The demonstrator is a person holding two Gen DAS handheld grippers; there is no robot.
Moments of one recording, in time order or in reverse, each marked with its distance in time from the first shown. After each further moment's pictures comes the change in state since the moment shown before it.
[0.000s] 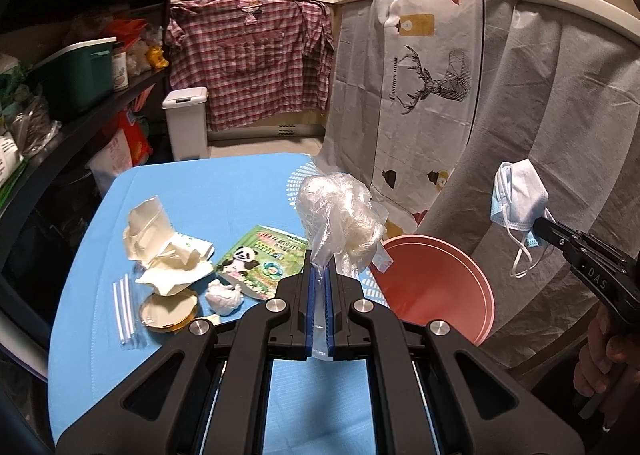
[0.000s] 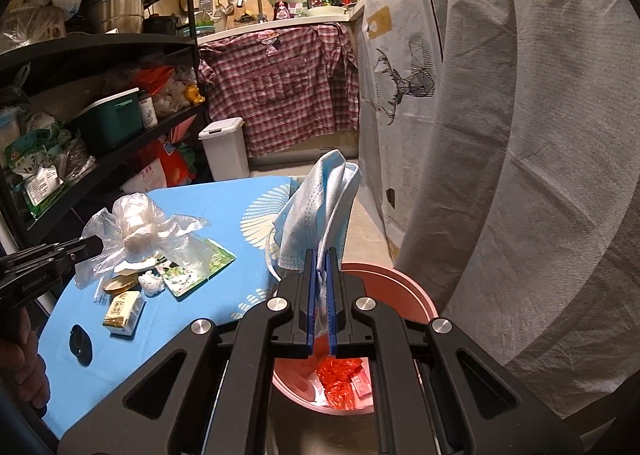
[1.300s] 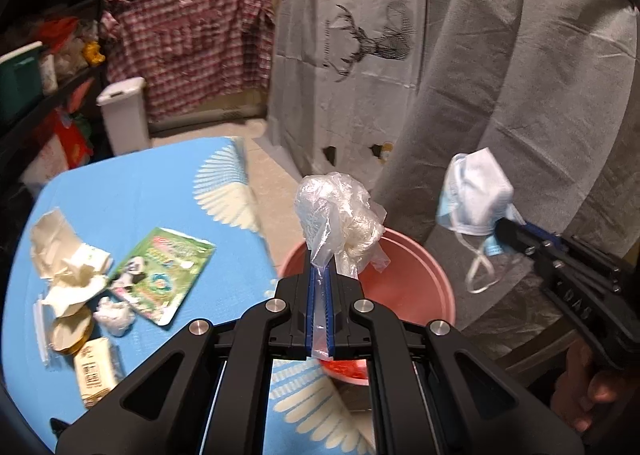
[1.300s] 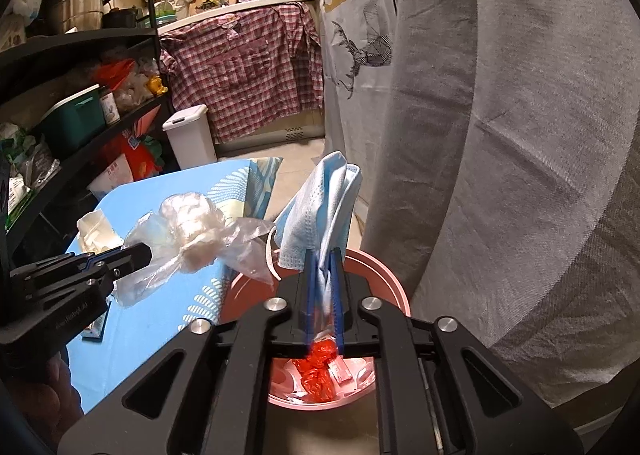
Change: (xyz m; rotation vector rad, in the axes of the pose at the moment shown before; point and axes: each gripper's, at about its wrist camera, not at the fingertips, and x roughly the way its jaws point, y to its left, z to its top) left arm 0.069 -0.086 0.006 0.077 0.093 -0.157; right arm 0.027 -0.036 -0.005 0.072 0.082 -0.091
